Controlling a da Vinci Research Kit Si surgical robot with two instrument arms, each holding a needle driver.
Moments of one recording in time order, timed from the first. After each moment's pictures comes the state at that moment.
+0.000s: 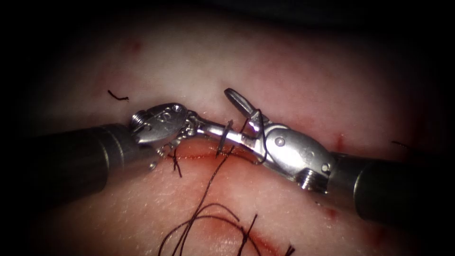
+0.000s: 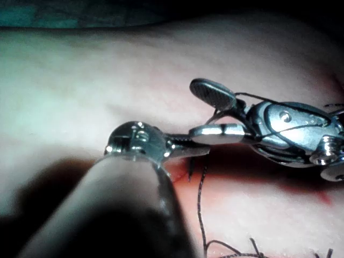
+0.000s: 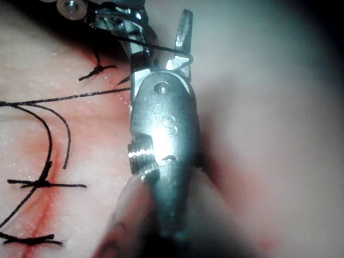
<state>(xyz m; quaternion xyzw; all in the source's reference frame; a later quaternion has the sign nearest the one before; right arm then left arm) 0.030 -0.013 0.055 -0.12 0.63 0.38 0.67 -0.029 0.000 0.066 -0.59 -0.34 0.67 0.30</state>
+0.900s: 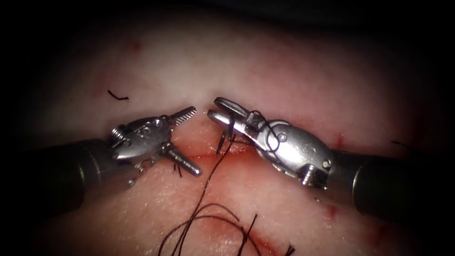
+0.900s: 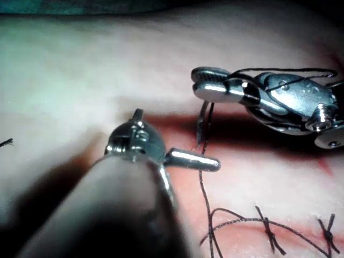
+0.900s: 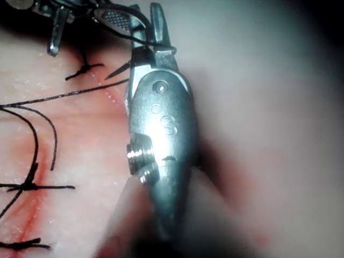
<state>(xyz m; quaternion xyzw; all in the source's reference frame) 0.028 -0.011 0.058 -0.05 0.66 0.35 0.67 -0.026 -0.004 0.065 -0.52 -0.23 0.73 0.38</state>
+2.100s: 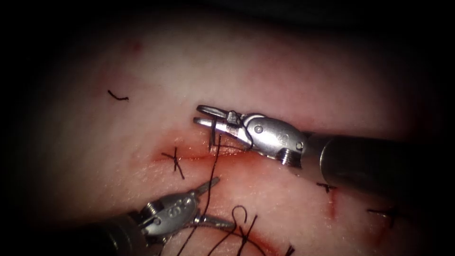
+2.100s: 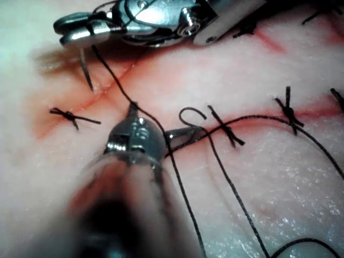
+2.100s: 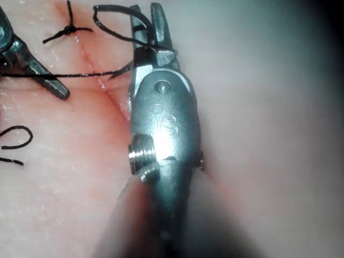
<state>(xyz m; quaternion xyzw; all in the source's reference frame) 0.032 -0.012 0.066 -0.08 0.71 0.23 0.67 -0.032 -0.014 0.068 -0.44 -0.13 0.81 0.36</state>
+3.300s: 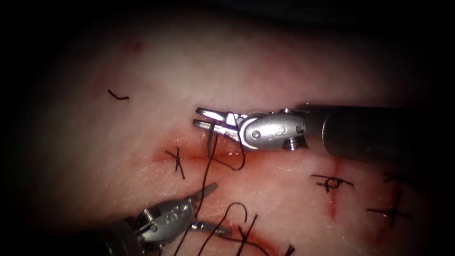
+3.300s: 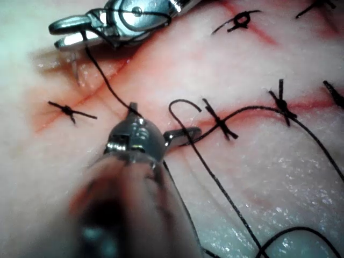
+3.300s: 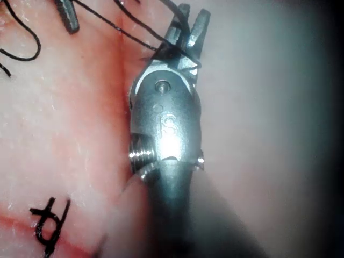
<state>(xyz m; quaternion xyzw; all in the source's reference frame) 0.032 -0.014 0.067 -0.14 0.70 0.12 0.69 -0.031 -0.015 0.067 -0.44 -0.13 0.81 0.35</state>
